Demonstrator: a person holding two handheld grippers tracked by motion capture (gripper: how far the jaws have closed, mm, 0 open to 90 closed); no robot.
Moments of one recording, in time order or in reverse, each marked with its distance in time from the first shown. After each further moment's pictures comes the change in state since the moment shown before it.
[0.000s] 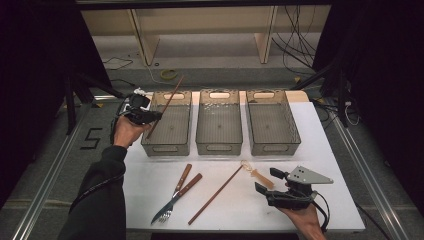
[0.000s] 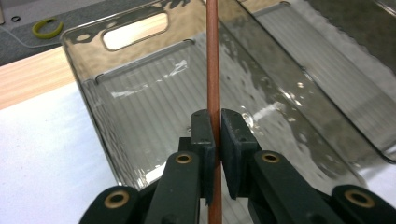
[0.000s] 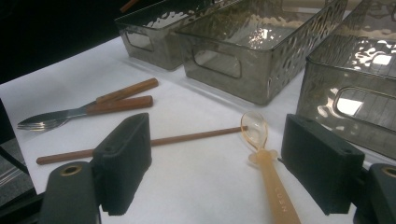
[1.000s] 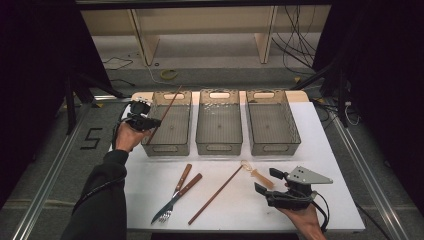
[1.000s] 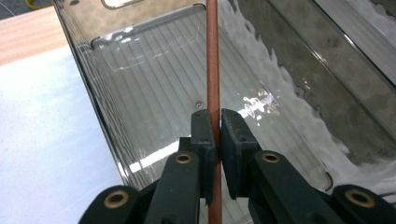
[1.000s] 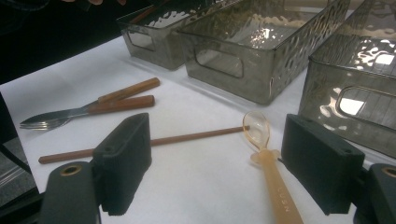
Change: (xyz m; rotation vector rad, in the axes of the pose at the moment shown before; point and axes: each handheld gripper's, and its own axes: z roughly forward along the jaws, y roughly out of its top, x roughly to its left) left arm 0.008 -0.022 0.021 0.060 0.003 -0.038; right arm 0.000 0.000 0.000 0.002 0.007 0.002
